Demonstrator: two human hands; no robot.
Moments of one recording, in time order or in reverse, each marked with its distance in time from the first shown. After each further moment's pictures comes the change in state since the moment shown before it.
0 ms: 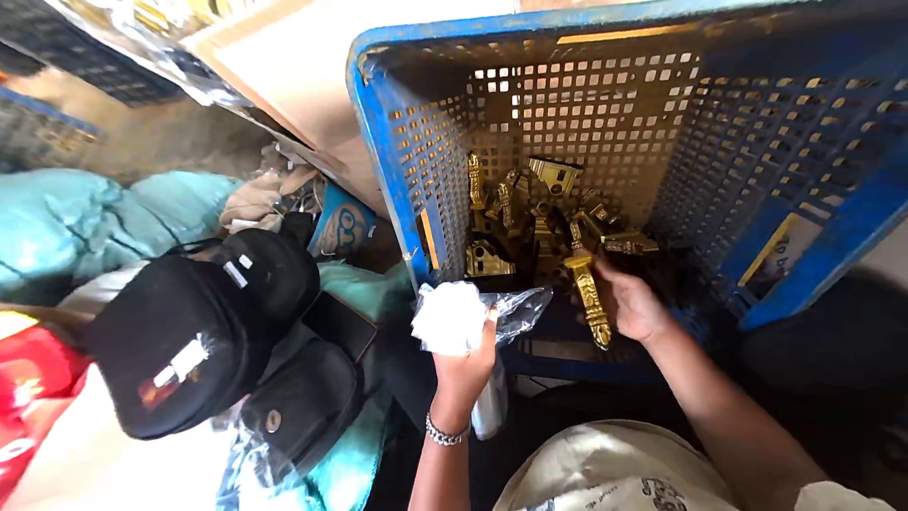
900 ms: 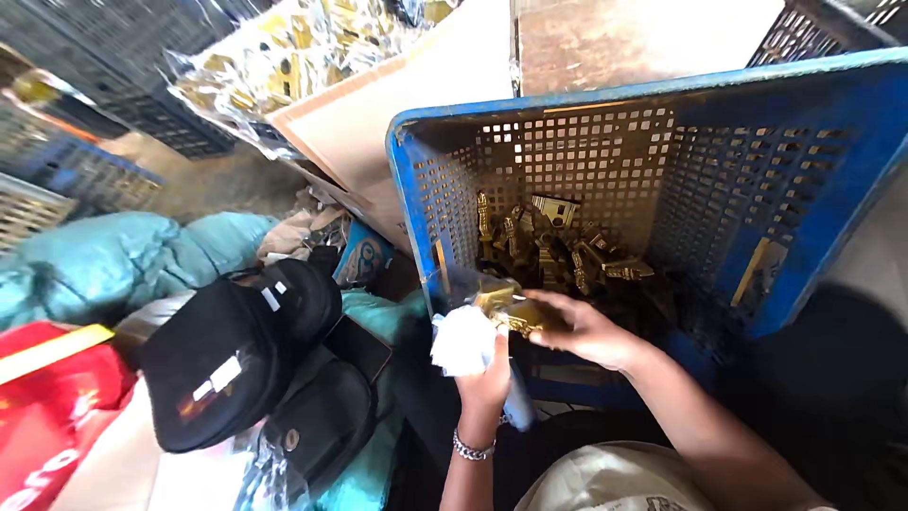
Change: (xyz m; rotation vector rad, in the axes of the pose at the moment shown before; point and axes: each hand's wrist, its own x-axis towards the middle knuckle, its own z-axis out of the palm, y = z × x) left_hand -0.013 0.016 0.021 -0.080 0.130 -0.068; right_hand -0.033 -0.018 0.072 -0.542 -0.308 -0.314
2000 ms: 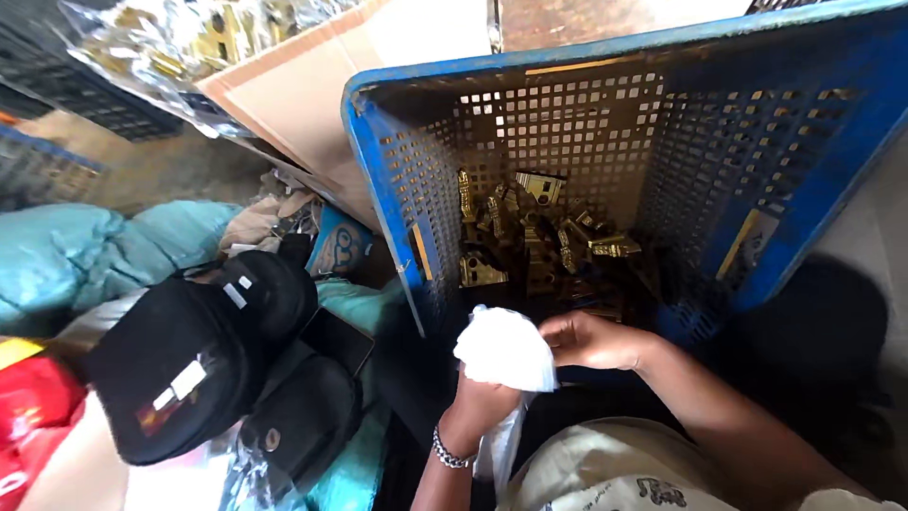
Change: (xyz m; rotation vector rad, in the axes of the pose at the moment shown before) left_hand -0.007 -0.001 -0.027 0.014 -0.553 0.189; right_hand -0.029 0.014 -0.013 0.122 -0.290 0.123
